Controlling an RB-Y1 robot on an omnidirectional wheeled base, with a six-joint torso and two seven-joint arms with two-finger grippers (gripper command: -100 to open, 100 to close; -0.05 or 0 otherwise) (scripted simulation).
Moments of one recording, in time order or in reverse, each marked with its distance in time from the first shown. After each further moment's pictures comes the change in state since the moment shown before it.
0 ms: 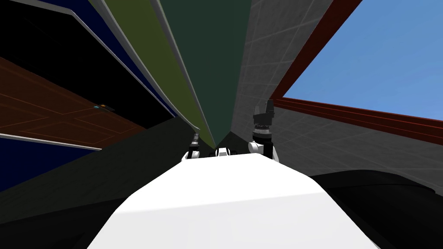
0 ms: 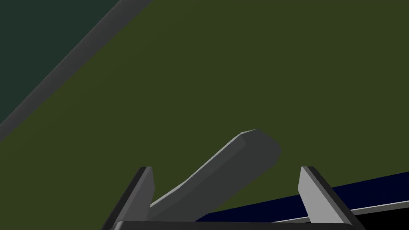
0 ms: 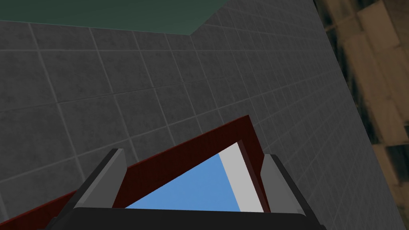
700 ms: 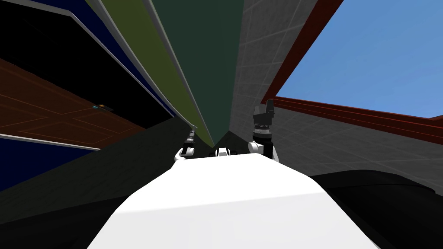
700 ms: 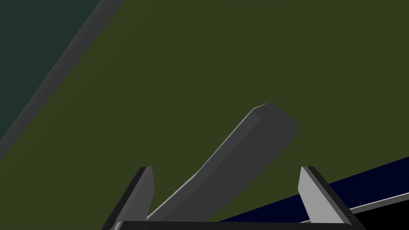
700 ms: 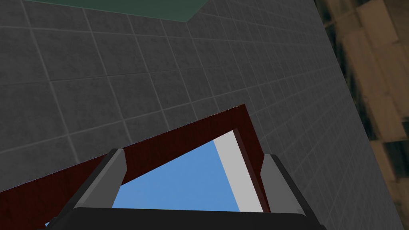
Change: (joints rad) left arm -0.045 0.119 0.034 -0.045 -0.002 0.142 0.013; right arm 0.000 0.000 0.000 0.000 0.000 0.000 0.000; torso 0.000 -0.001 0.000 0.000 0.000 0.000
